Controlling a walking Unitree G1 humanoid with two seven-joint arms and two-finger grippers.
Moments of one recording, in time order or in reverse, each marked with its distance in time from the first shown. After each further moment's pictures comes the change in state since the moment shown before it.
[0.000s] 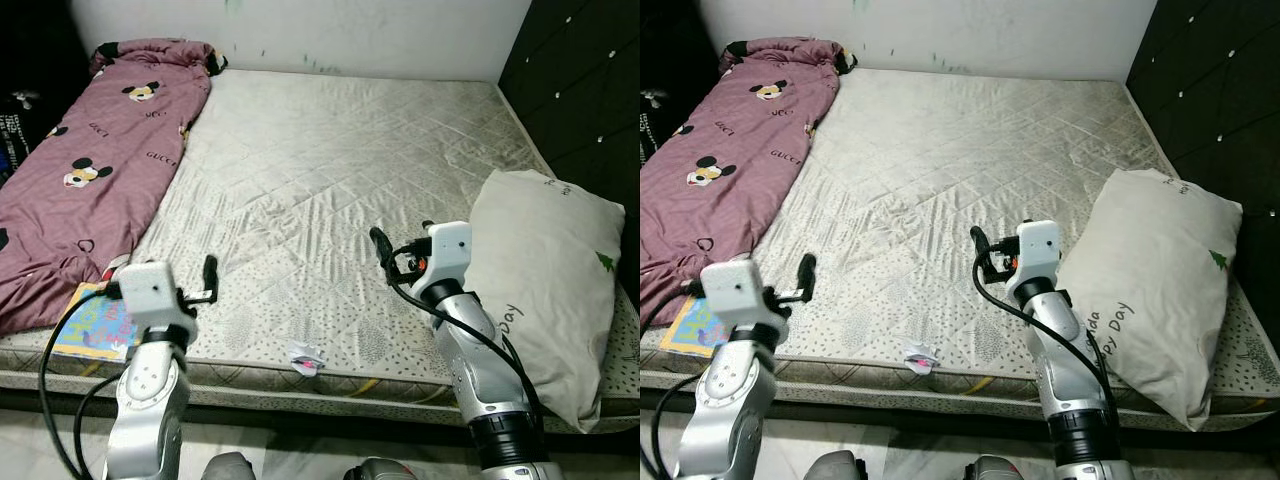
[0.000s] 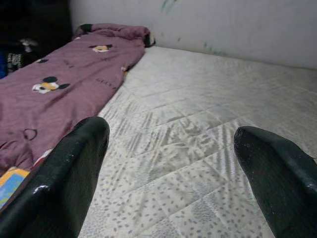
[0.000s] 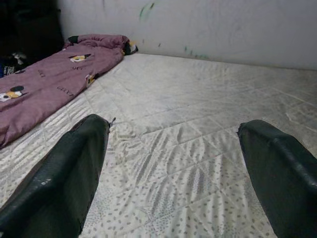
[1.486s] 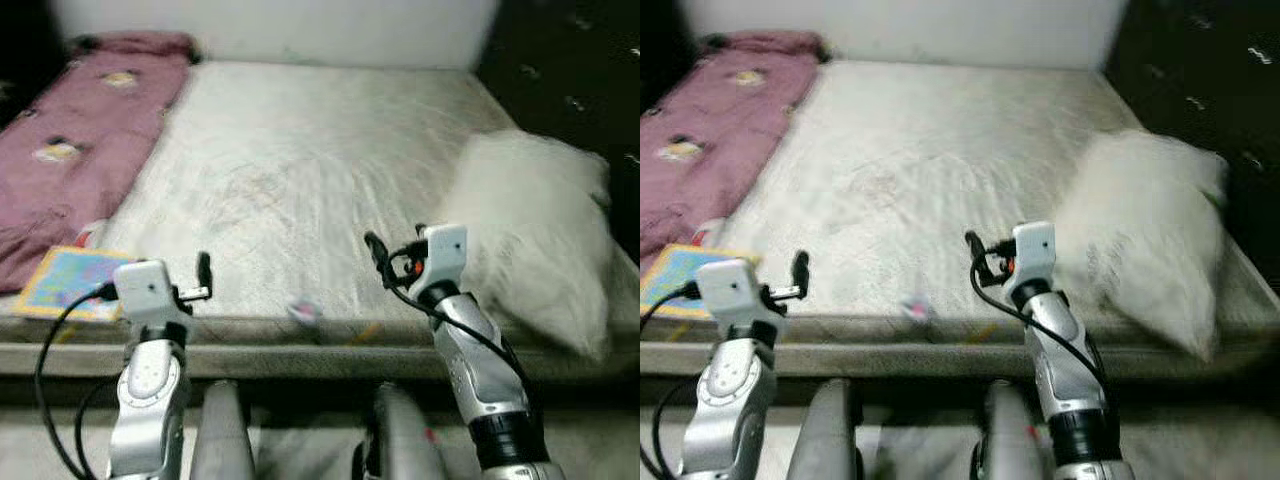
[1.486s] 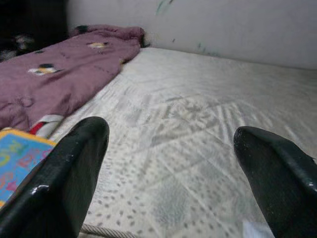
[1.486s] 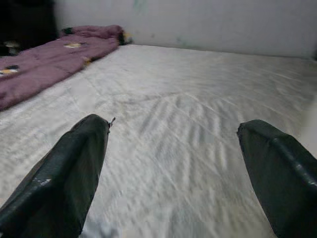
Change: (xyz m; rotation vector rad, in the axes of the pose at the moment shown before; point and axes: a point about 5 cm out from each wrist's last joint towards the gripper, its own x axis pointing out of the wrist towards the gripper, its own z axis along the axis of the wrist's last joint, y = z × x) left arm 0.005 -0.002 0.005 0.011 -0.037 0.035; right arm 0.001 0.003 -0.001 0.013 0.015 0.035
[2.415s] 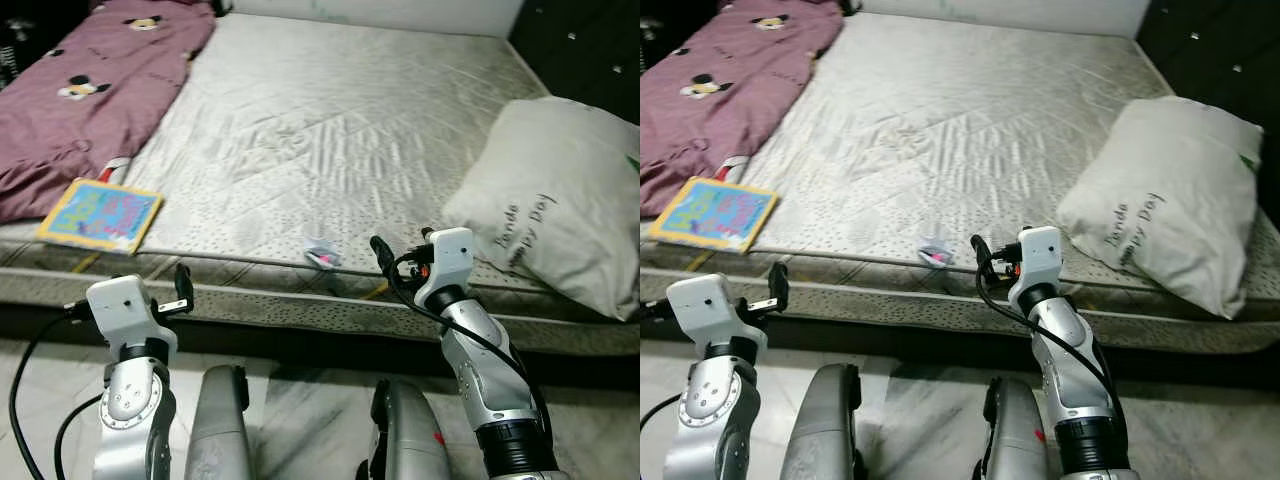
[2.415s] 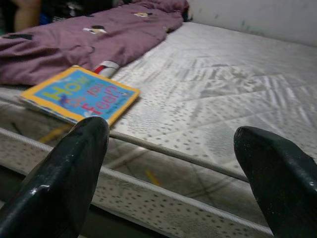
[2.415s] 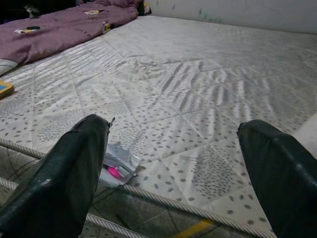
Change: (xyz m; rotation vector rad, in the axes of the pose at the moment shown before) left arm -0.020 0.016 -0.005 -0.030 0.020 0.082; right arm -0.008 -0.006 -0.001 -0.028 0.018 0.001
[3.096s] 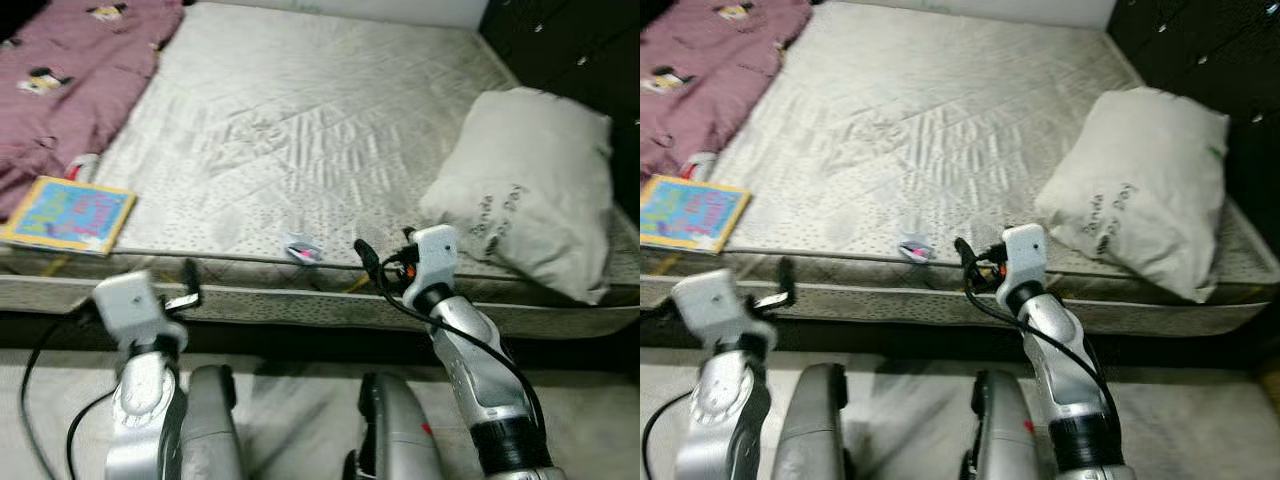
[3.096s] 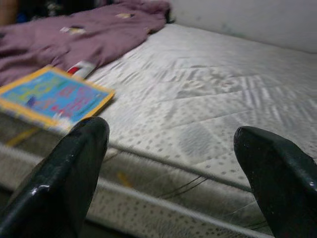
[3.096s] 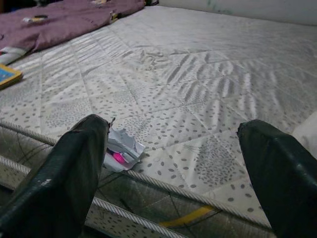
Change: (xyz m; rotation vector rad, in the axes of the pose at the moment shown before) left arm 0.006 -0.016 0.009 0.005 -0.044 -0.035; right arm 0.000 0.012 0.000 0.006 0.015 0.059
